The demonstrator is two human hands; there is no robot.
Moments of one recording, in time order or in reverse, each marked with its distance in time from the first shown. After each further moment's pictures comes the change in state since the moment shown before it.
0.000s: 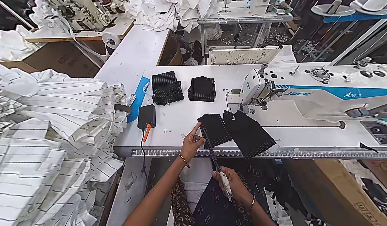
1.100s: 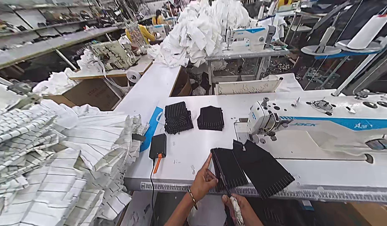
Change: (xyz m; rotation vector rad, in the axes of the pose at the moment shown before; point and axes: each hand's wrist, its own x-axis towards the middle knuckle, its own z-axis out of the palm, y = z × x) left_hand -0.002 0.000 -0.007 0.195 -0.218 -0.028; right_hand 0.026 -0.021 0.000 0.018 0.064 -0.064
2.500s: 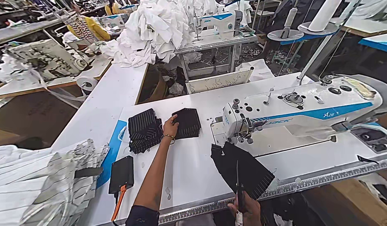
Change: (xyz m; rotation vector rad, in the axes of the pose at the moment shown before) left_hand 0.234 0.070 -0.098 0.438 0.389 -0.068; right_hand 0.025 0.042 -0.055 -0.462 0.792 -0.928
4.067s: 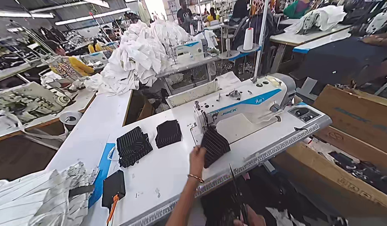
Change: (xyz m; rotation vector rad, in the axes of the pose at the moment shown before) left_hand -0.228 0.090 0.123 -0.504 -0.149 0.089; right_hand -0.091 -0.040 -0.094 -0.040 -0.134 0.379
